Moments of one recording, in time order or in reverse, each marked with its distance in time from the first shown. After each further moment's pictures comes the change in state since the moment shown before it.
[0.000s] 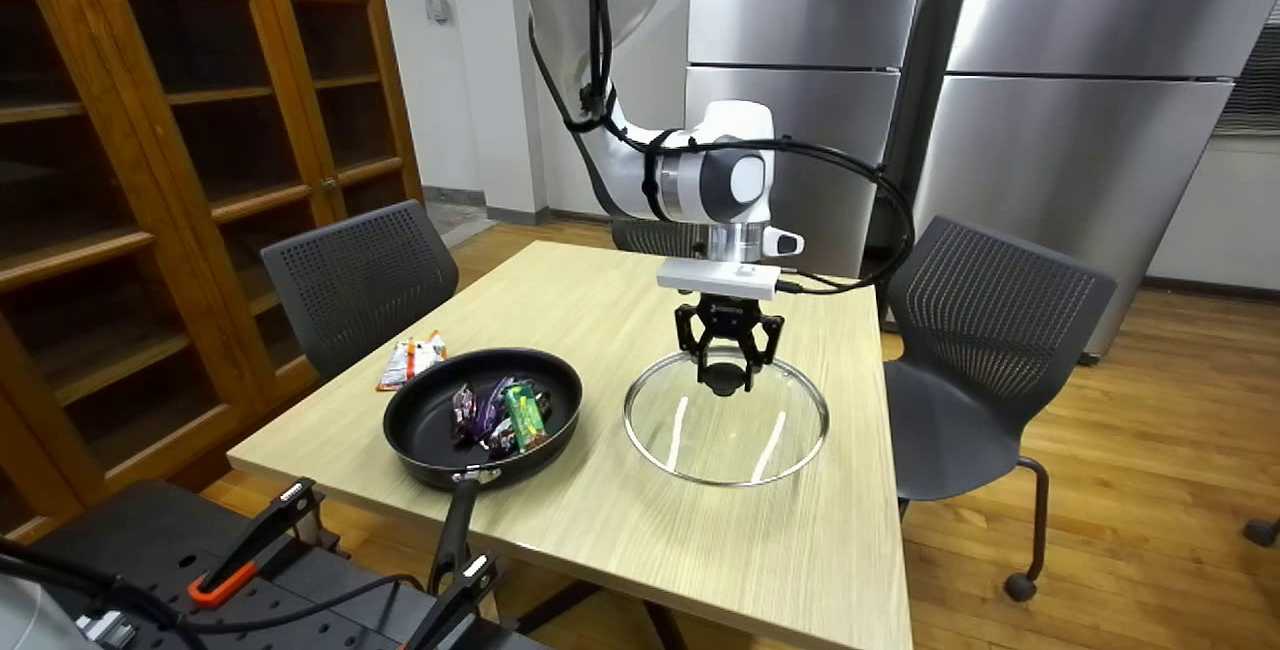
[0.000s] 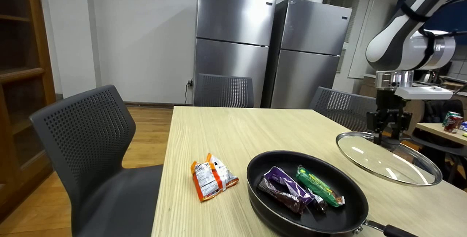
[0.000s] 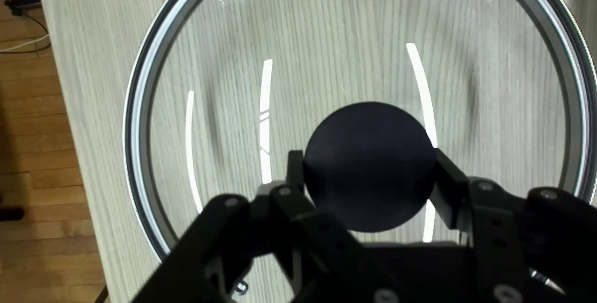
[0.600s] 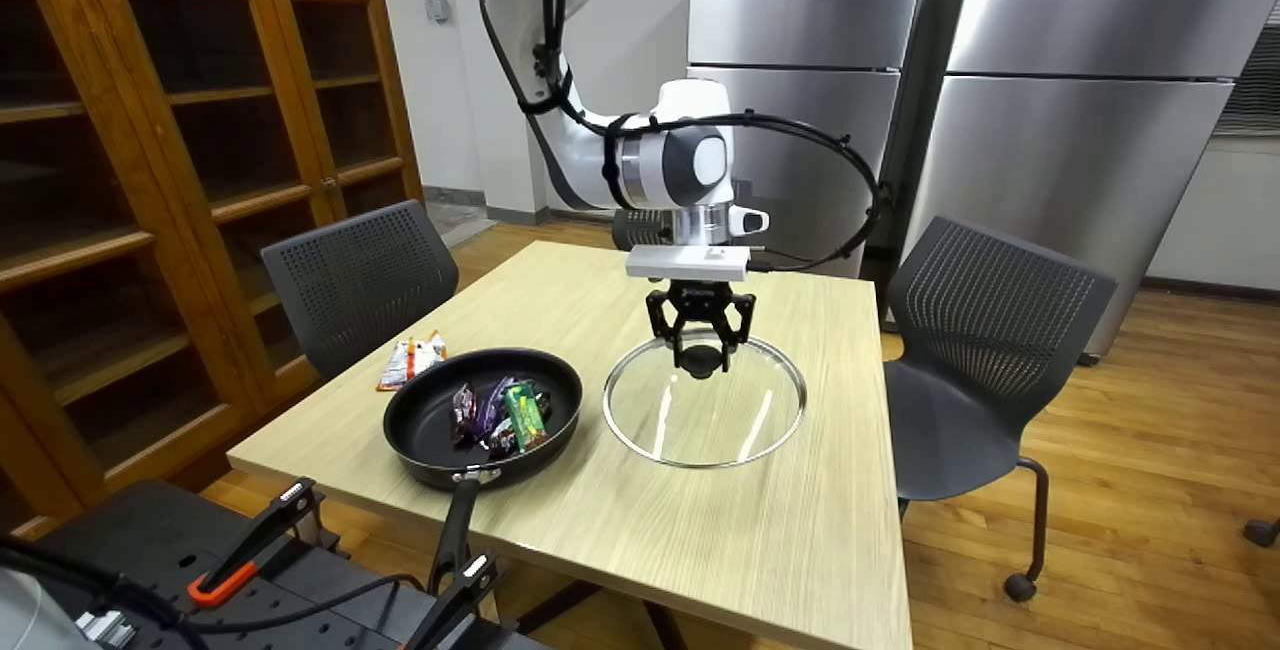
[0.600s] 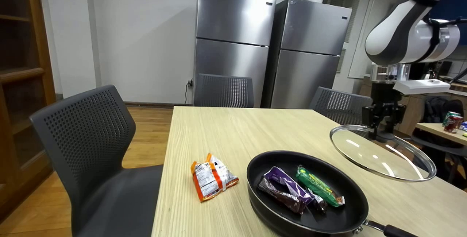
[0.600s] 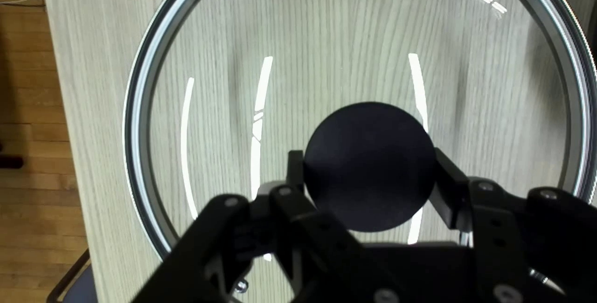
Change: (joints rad) arm 0.057 -0.108 -0.001 -0.153 -0.057 0.110 0.001
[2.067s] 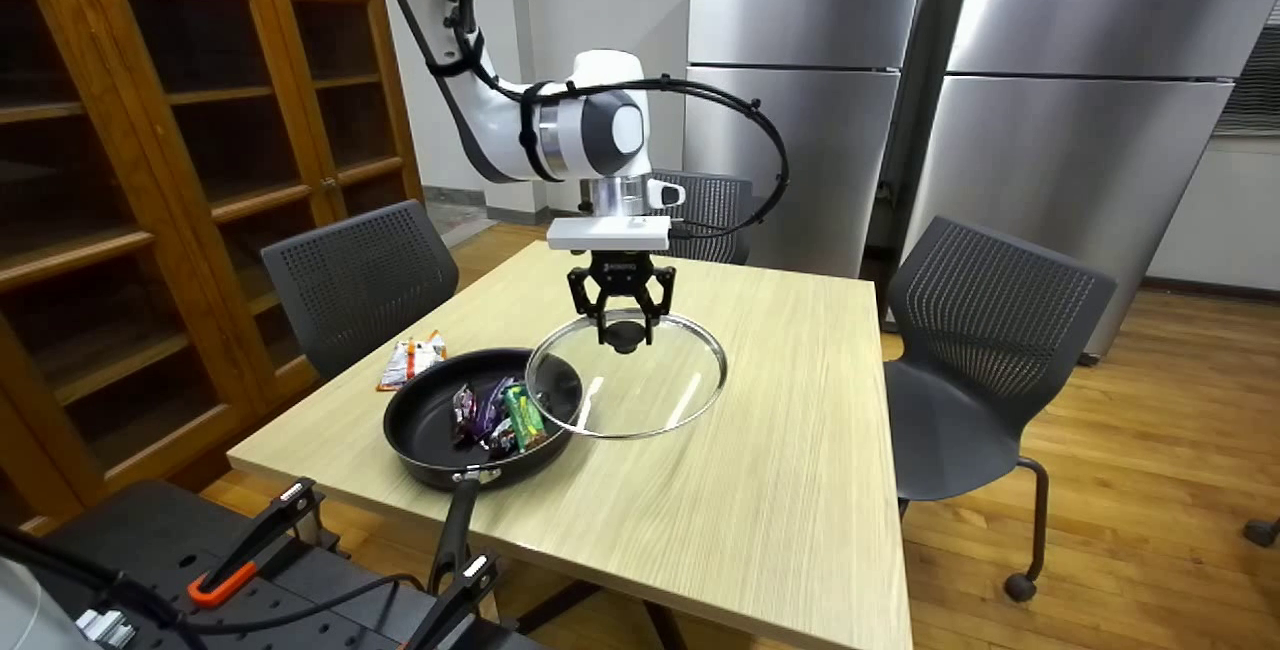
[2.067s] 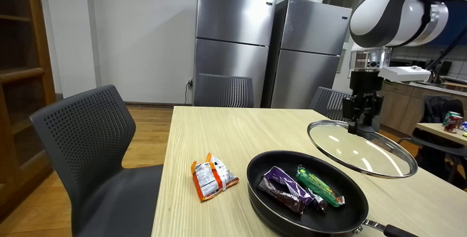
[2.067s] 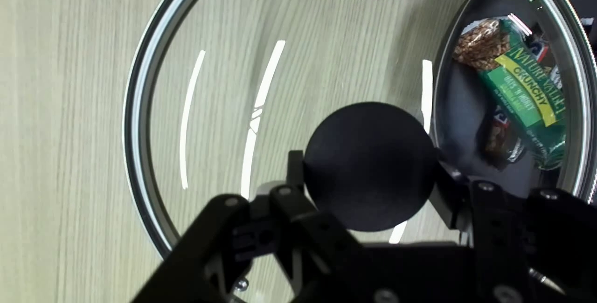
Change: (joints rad) arm 0.099 -0.136 0.062 -0.157 -0.025 0.001 -0.012
